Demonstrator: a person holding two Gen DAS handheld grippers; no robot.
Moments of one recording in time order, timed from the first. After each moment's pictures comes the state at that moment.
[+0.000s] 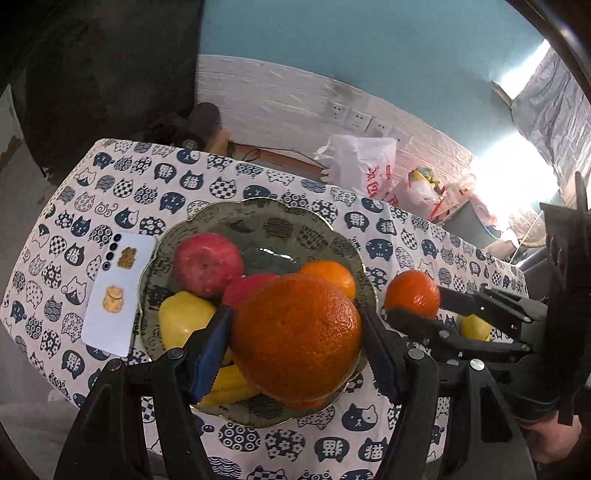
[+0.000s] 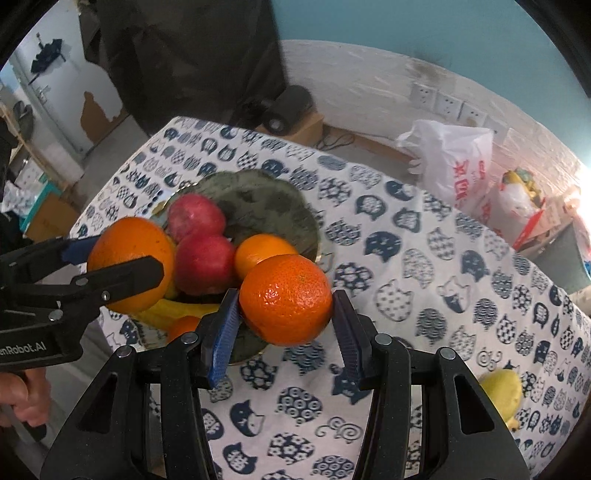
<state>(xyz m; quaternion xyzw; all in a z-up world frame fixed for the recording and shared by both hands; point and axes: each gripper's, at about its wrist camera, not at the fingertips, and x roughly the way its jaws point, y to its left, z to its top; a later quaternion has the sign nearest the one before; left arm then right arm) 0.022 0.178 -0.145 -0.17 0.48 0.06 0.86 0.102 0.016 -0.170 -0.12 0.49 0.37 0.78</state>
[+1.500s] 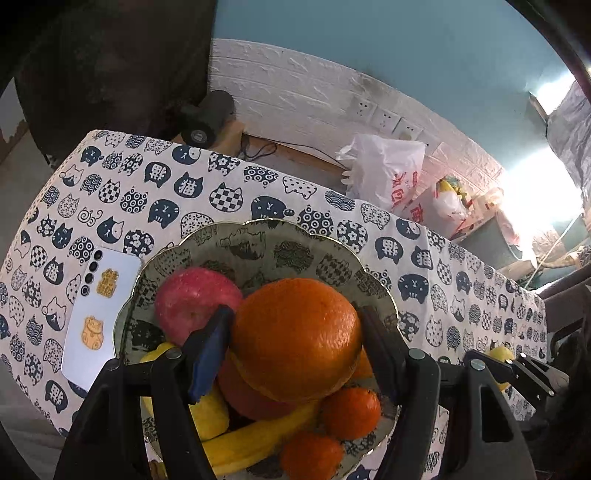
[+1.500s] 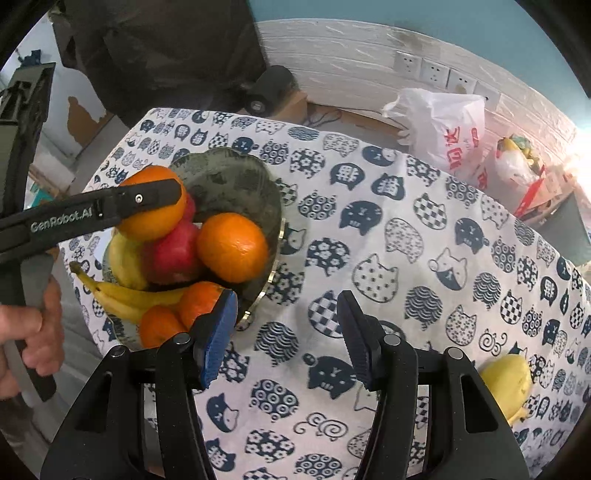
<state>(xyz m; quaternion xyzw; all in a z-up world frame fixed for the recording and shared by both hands) 0.091 0.197 -0.180 -0.19 0.49 0.10 0.84 0.127 -0.015 -0.193 -0.10 0.53 0.34 0.77</state>
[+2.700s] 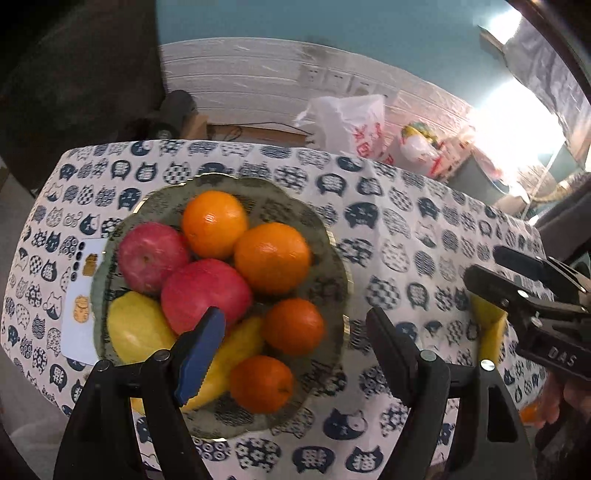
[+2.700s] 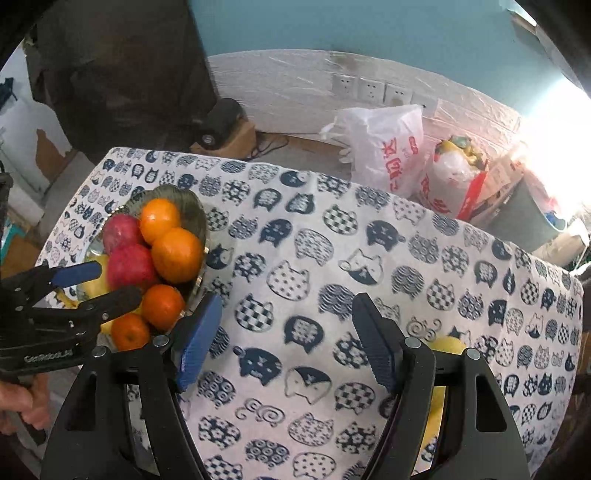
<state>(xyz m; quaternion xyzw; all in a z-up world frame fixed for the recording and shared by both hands) 0.059 0.119 -0.173 -0.11 0.53 0.04 0.84 0.129 -0.076 -0.166 -0.08 0.49 0.26 0.83</state>
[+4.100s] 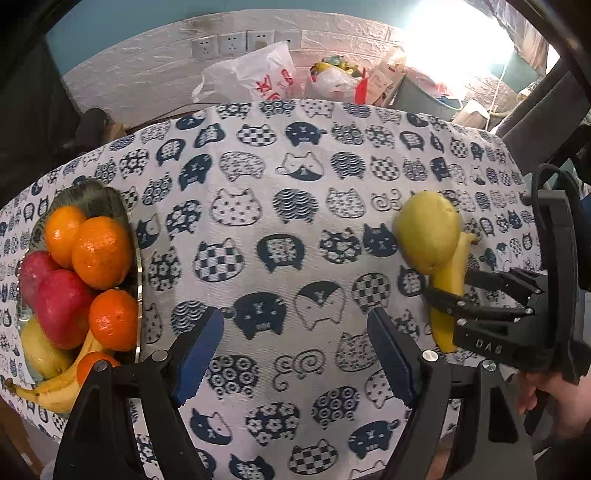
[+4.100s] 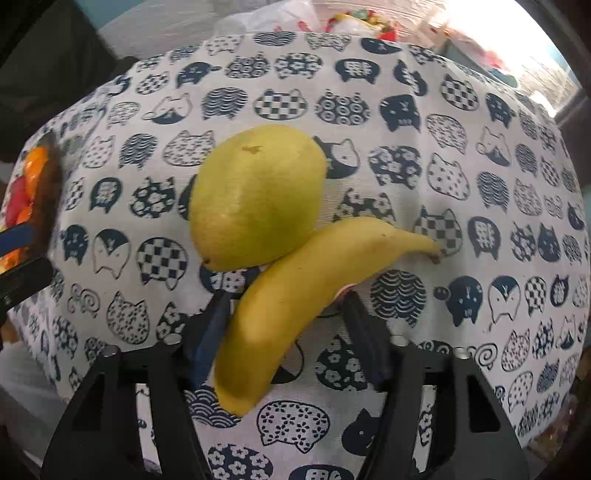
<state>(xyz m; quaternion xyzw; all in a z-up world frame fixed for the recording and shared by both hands) 0.086 -0.025 -0.203 -0.02 0.58 -0.06 0.81 0.112 -0.217 -0.270 -0.04 0.61 0.15 0.77</state>
